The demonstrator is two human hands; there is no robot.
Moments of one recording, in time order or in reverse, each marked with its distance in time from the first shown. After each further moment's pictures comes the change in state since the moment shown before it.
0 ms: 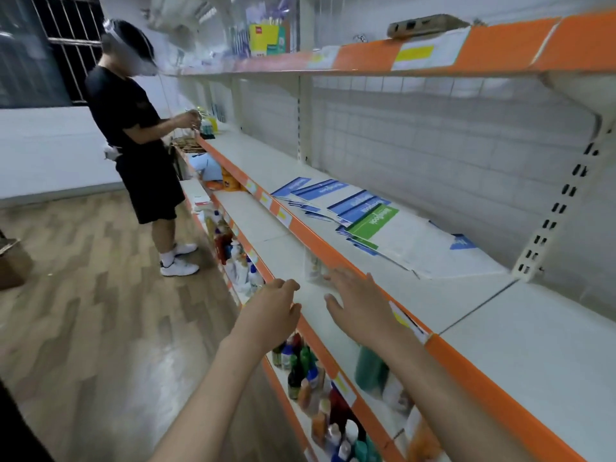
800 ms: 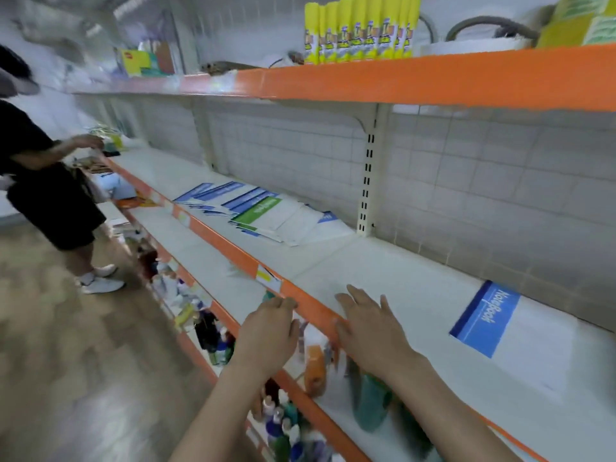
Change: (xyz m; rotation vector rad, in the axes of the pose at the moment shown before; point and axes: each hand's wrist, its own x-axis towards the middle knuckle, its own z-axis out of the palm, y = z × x) left_hand -0.103 0.218 0.048 0.053 0.061 0.243; right_hand -0.246 0.099 -0.095 -0.152 0.009 0.304
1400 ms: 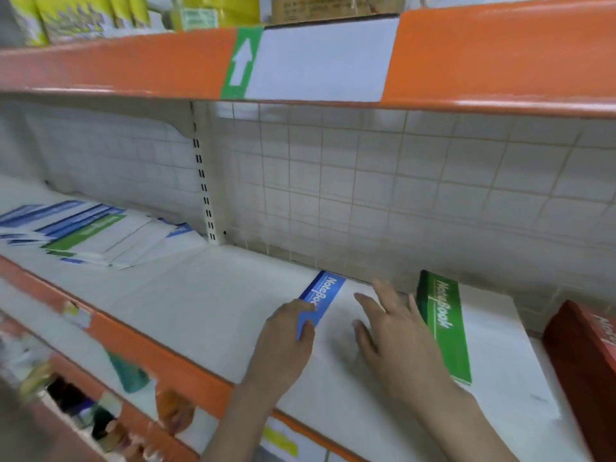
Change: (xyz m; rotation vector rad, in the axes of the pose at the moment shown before) left_hand 0.027 0.267 0.071 -0.750 -0.008 0.201; right_hand -0.158 0.204 -0.086 -0.125 0.297 0.335
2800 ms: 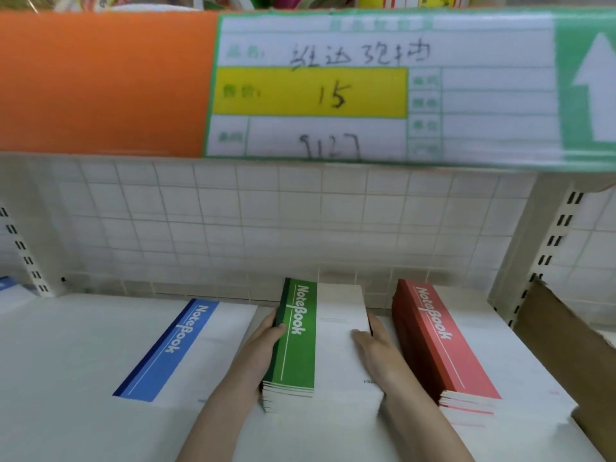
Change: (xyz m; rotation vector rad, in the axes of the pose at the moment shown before) left_hand 0.034 0.091 0.125 -0.863 -0.499 -0.443; right_hand -0.039 0.164 0.010 1.201 0.143 0.813
